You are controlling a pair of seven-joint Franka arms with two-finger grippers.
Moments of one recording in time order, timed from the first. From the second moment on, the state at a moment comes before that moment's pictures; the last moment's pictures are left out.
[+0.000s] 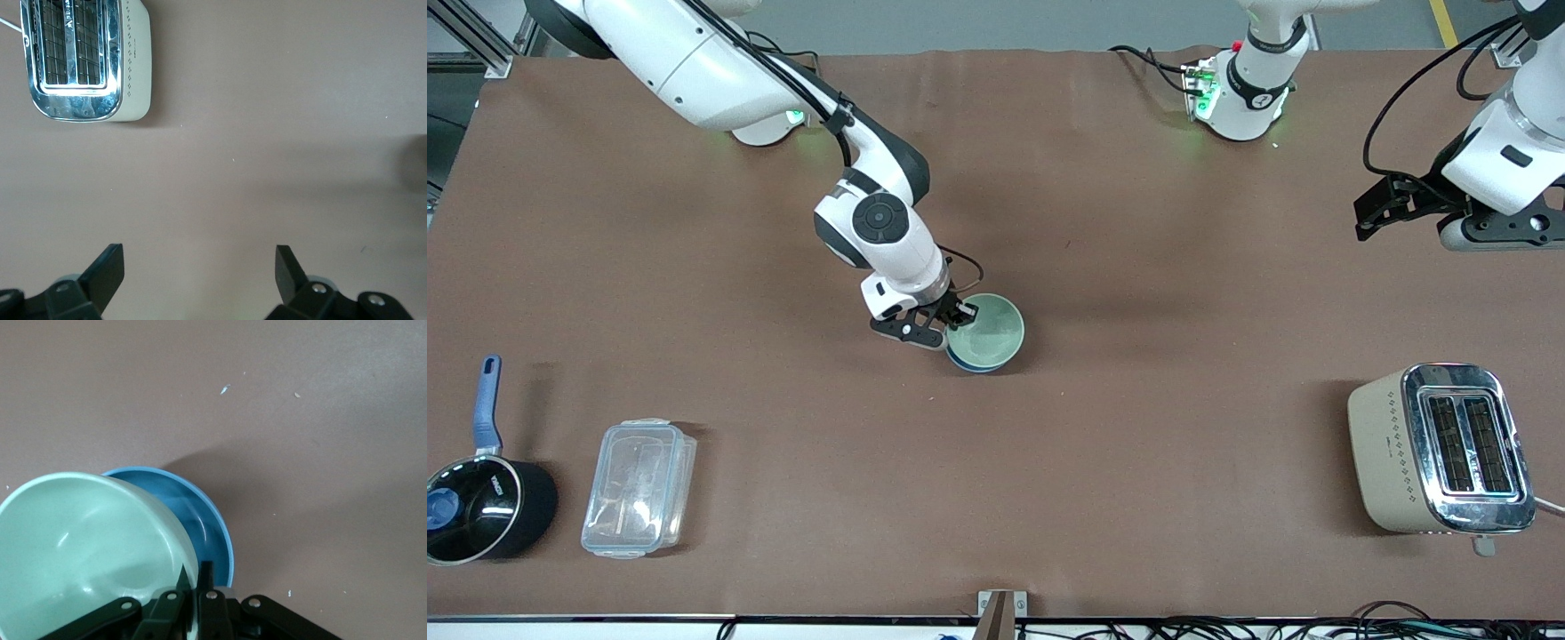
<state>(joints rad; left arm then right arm) 0.01 -0.05 -0.15 -1.65 0.03 1.61 -0.12 0.13 0.64 0.60 -1.81 -0.39 2.46 1.23</state>
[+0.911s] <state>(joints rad) 0.01 -0.04 -0.15 -1.65 0.03 1.62 -0.12 0.12 0.65 0.60 -1.81 -0.40 2.46 1.23</state>
